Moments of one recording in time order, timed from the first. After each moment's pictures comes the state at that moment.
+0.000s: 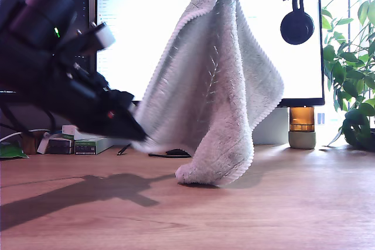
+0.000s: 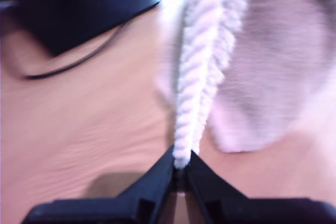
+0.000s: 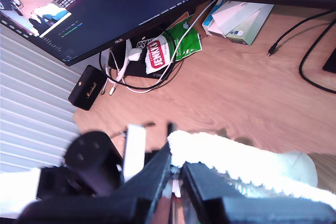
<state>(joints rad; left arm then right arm) -0.50 1.51 0.63 0.36 0.18 0.14 0.33 1.54 1.52 -0.60 -0.75 0.29</state>
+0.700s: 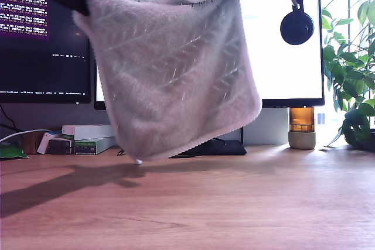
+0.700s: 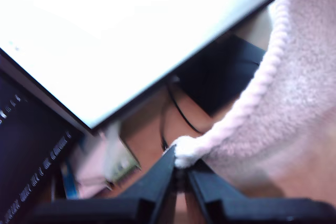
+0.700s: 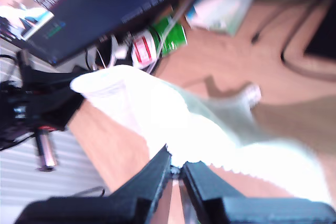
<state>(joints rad) -0.41 1.16 1.05 -0.35 0.03 0.37 0.32 1.54 1.52 -0.70 -0.73 0.27</state>
